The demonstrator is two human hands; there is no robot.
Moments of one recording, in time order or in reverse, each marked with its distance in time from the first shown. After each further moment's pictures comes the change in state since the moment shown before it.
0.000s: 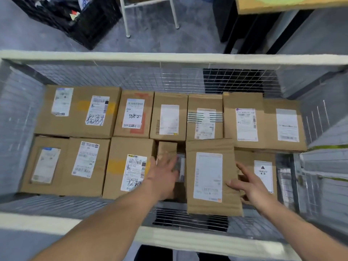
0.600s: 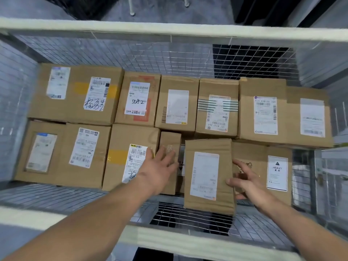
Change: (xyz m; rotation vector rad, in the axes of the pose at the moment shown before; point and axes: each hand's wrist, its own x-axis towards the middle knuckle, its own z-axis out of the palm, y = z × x) left_hand 0.014 -0.026 0.046 0.053 -0.044 0.008; right_hand 0.047 0.042 0.018 -0.127 -0.011 0.113
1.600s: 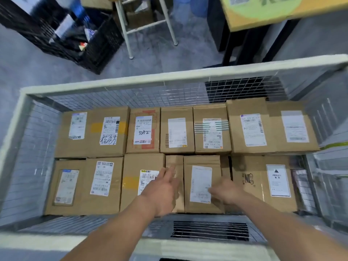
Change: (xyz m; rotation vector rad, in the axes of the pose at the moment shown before) left_hand -0.071 -0.017 -0.055 -0.504 0.072 0.021; right_hand -0.002 -0.055 0.058 -0.429 -0.048 0.119
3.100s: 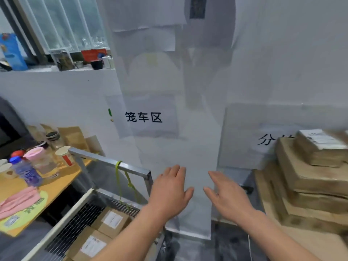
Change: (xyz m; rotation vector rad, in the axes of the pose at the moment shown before) left_hand -0.357 0.545 -0.059 0.583 0.676 1.156; right_hand -0.638 0.305 -0.010 0.253 1.452 0.103
